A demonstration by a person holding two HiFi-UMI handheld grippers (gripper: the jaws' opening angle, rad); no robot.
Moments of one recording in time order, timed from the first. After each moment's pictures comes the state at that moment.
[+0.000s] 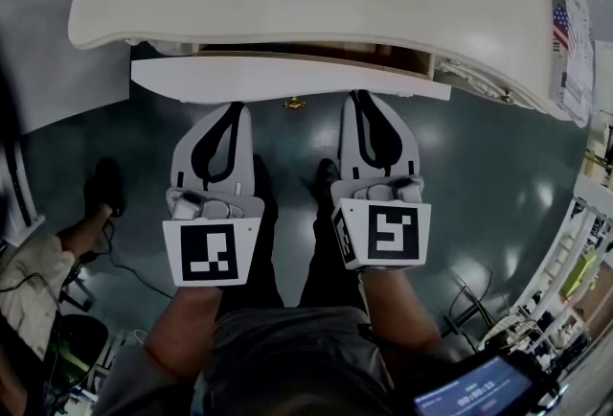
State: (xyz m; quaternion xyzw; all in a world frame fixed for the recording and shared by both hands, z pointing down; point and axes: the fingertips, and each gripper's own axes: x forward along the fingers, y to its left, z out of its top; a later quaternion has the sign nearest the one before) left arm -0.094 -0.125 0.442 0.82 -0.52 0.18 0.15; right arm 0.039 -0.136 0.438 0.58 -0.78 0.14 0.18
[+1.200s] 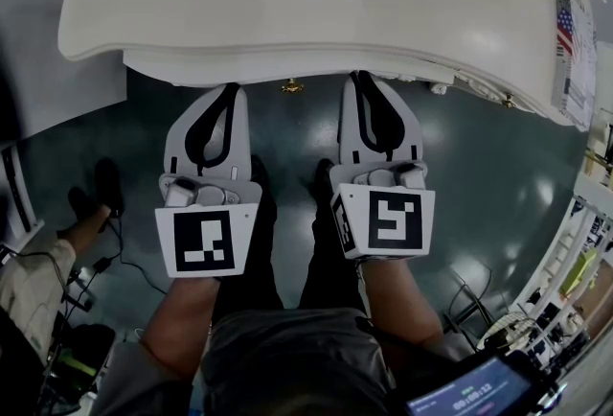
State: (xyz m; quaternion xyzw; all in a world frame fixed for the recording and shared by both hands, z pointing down) left arm -0.090 -0.156 0.442 0.82 -0.52 0.17 0.13; right arm 0.041 -0.168 0.437 0.58 -0.78 0.13 0.18
